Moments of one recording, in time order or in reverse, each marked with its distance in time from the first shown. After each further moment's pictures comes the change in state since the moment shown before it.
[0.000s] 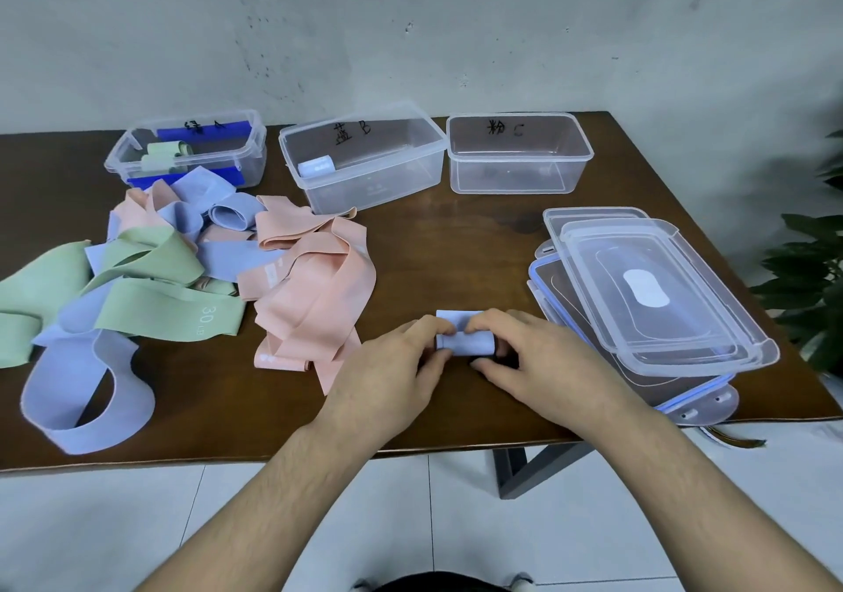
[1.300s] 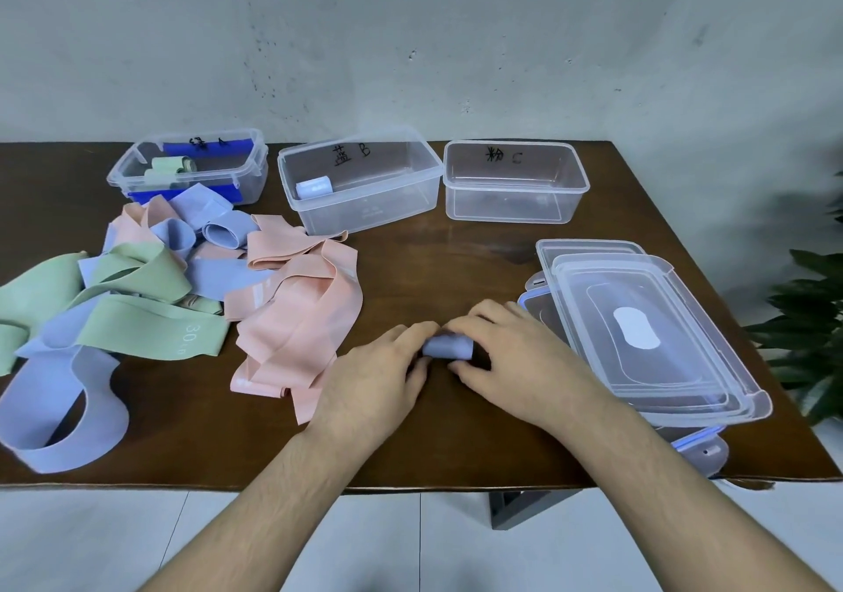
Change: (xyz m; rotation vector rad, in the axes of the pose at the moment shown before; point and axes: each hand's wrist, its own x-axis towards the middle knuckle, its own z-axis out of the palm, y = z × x) left_hand 0.027 0.002 0.010 0.143 0.123 -0.049; right_hand 0.036 0.008 -0.020 -0.141 0.013 -0.093
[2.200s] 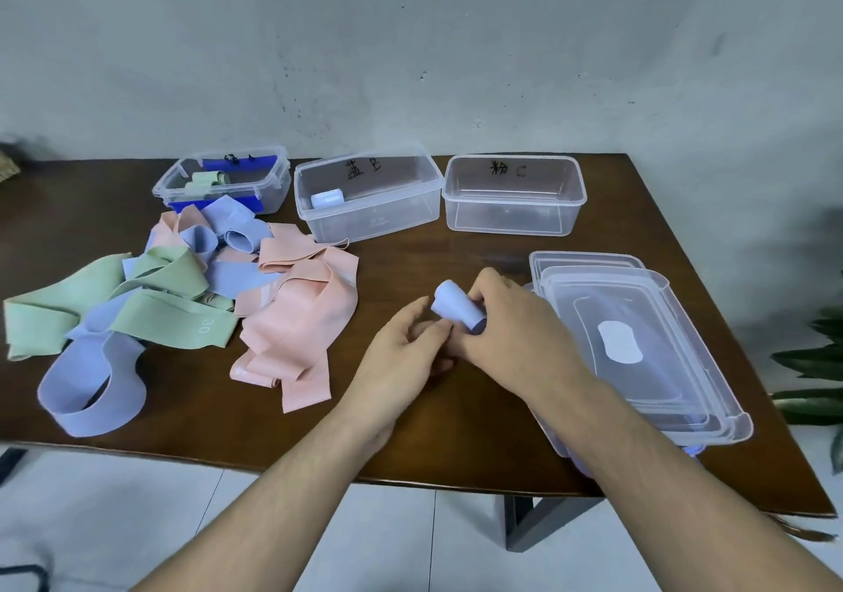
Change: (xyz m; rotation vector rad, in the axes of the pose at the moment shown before) left_hand 0.014 0.064 -0.006 -1.163 -0.036 -0.511; right_hand 0.002 0.015 -0.030 0.159 0.163 0.125
